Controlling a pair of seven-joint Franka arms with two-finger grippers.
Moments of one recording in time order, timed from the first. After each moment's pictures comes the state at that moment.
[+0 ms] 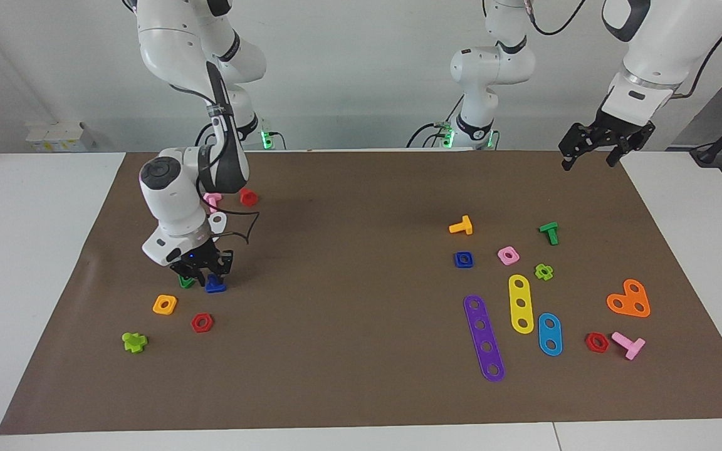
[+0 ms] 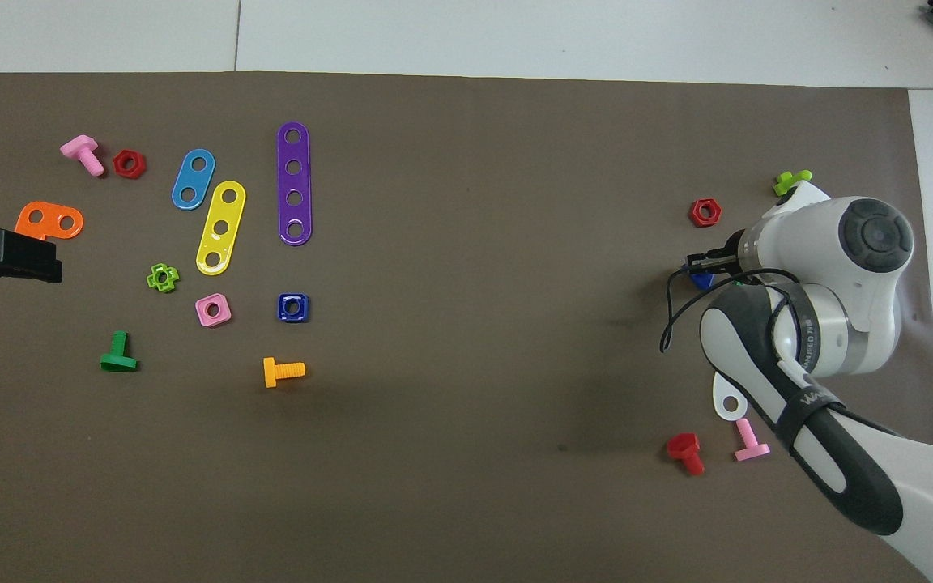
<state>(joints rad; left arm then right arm) -0.05 -0.06 0.00 -1.63 0.02 1.58 -0.05 0.10 0.25 -0.06 -2.06 0.00 2.45 -0.06</state>
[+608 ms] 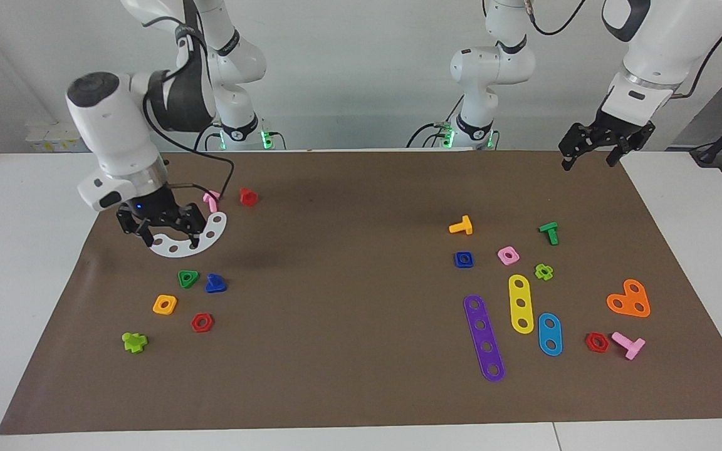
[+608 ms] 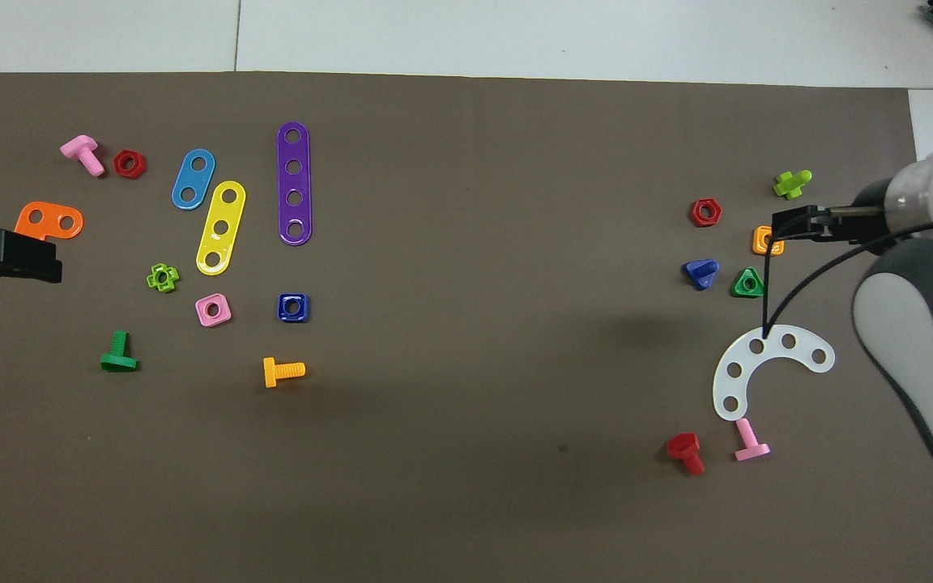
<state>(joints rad) -0.05 -0.06 0.00 -1.63 0.02 1.58 -0.05 0.04 0.03 -0.07 -1.79 0.00 1.93 0.04</state>
